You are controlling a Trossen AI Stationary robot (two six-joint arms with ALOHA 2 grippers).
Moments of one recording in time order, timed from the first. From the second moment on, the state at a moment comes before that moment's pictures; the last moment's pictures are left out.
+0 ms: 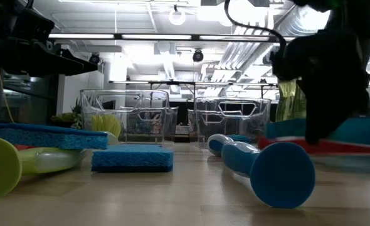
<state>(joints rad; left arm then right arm) 0.09 0.10 0.01 0.02 -0.04 0.28 0.42 1.61 0.87 -0.51 0.19 1.22</state>
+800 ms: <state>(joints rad) 0.09 0.10 0.01 0.02 -0.04 0.28 0.42 1.55 0.87 -0.50 0.17 1.16</state>
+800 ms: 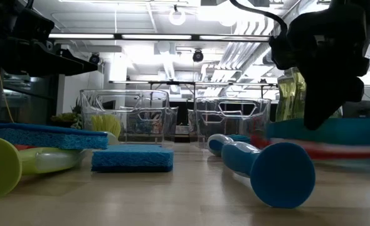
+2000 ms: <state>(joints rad) 0.08 0.10 0.01 0.02 -0.04 0.28 0.42 1.64 0.87 -0.49 0.17 0.98</state>
